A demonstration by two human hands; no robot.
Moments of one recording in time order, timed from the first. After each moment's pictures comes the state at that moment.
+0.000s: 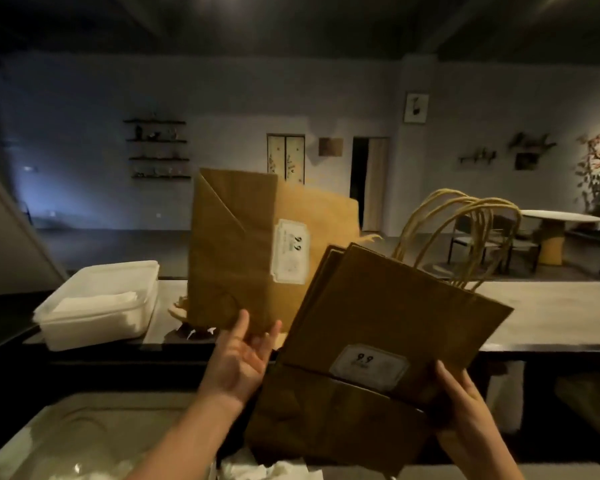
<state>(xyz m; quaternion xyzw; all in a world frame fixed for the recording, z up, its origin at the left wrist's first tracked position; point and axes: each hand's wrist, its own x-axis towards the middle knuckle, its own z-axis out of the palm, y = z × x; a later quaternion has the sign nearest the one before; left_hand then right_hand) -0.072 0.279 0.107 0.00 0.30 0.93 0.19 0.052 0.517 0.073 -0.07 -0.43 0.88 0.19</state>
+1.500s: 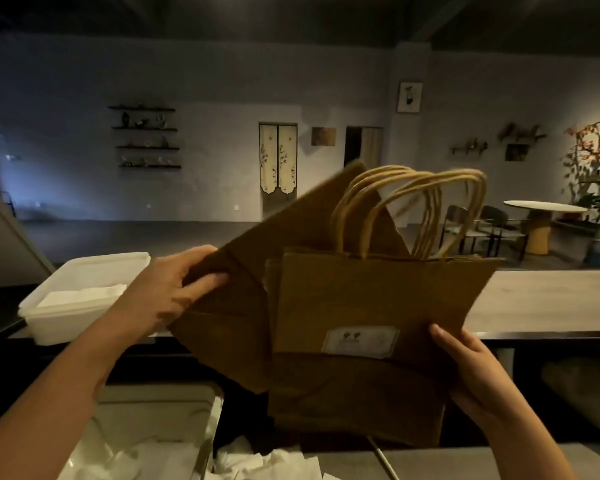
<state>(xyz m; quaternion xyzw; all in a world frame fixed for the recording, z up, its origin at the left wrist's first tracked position) -0.075 0.204 0.196 0.33 0.84 0.40 -0.15 0.050 0.533 0.106 -0.05 -0.57 0.81 0.15</state>
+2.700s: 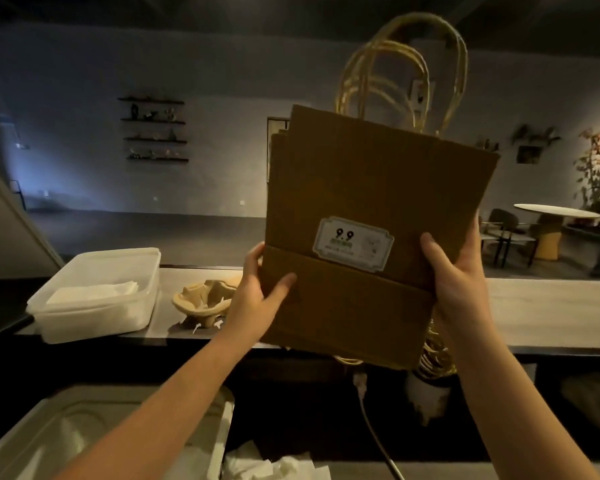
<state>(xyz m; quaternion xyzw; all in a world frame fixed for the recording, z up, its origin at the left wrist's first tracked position) -0.102 0.283 0.152 0.24 0.71 0.65 -0.08 -0.015 0.486 0.188 0.03 -0.59 0.70 0.41</state>
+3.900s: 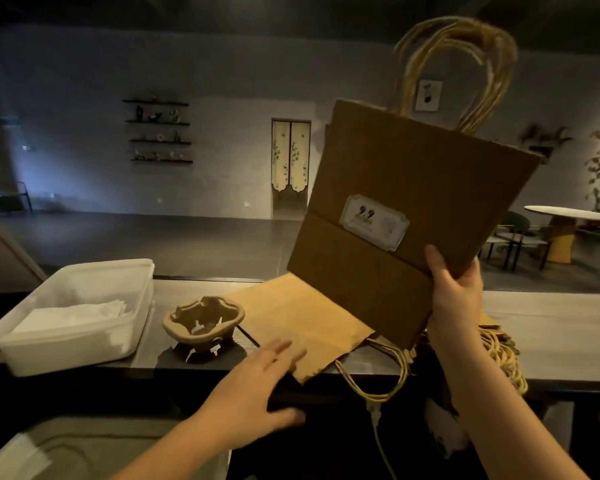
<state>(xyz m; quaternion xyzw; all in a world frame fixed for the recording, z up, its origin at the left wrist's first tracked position) -0.145 0.258 0.079 0.38 0.90 0.19 0.04 -0.093 0.499 0.170 -0.08 -0.53 0.71 0.46</state>
